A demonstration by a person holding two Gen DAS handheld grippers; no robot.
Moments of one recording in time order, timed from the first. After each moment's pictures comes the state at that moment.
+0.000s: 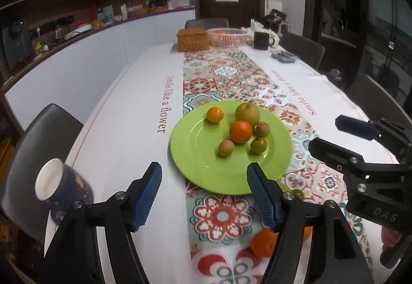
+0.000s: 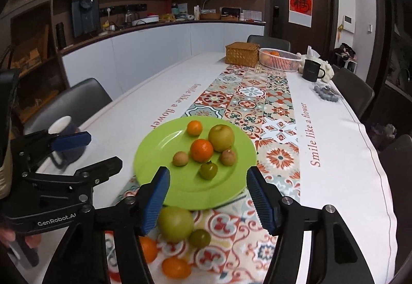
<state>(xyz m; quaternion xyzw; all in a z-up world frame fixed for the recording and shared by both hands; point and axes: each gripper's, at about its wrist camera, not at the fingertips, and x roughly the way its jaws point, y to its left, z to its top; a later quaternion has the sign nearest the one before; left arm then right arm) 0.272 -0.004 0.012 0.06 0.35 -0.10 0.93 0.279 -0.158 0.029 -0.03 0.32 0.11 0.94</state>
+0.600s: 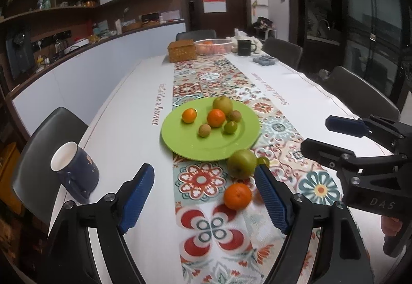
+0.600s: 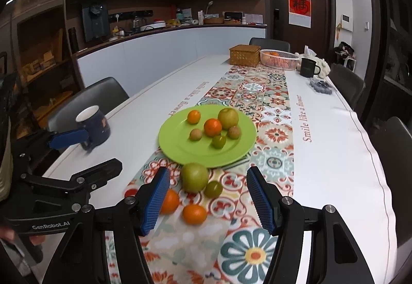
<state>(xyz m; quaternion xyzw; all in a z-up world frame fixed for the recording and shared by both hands) 0.179 -0.017 0.022 0.08 0.32 -0.12 0.94 0.196 -0.171 0.030 -0.03 0.31 0.13 0.94</state>
